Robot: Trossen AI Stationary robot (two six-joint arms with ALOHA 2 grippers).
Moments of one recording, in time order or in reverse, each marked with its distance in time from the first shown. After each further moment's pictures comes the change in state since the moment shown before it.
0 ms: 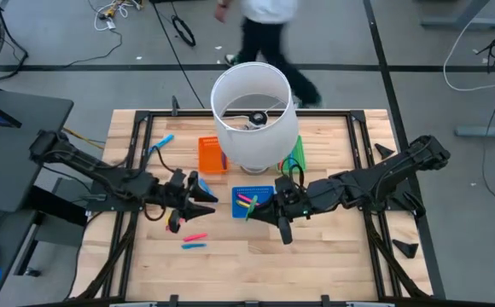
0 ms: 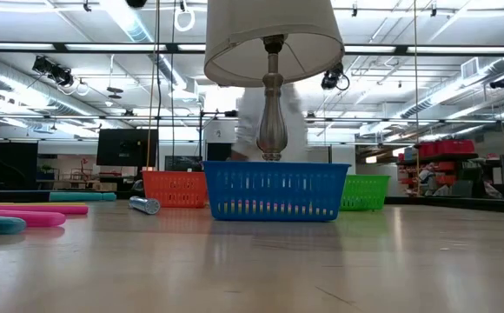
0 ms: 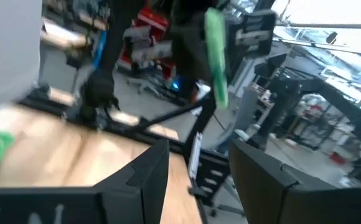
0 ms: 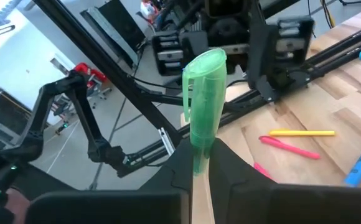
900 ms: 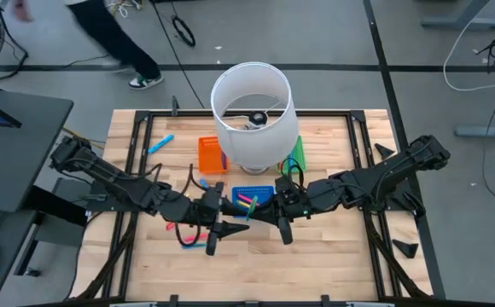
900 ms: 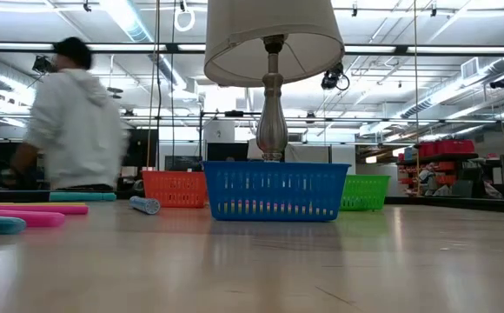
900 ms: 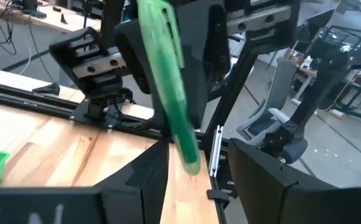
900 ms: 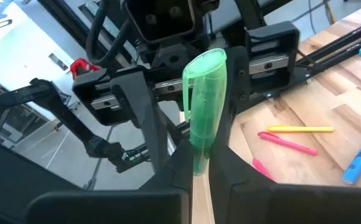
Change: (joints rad) left arm -0.054 0.407 0.499 -0.261 -0.132 0.056; right arm 0.002 0.000 0.007 -0.026 -0.007 0.000
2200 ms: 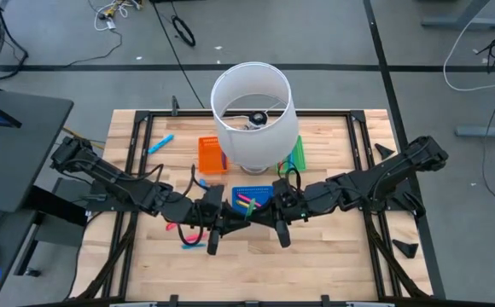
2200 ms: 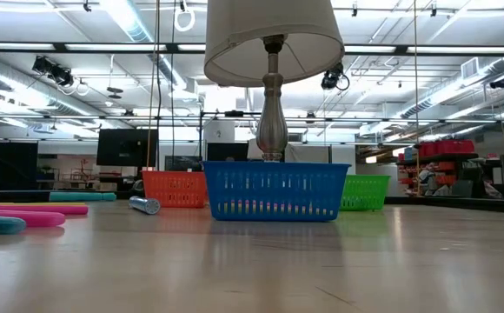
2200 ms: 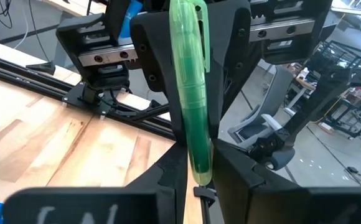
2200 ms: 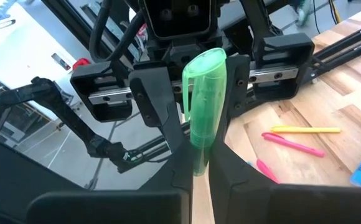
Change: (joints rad) left arm 0.003 0.005 0.000 -0.008 0.002 -0.124; right arm 0.002 0.026 0.000 0.033 -0.001 -0.003
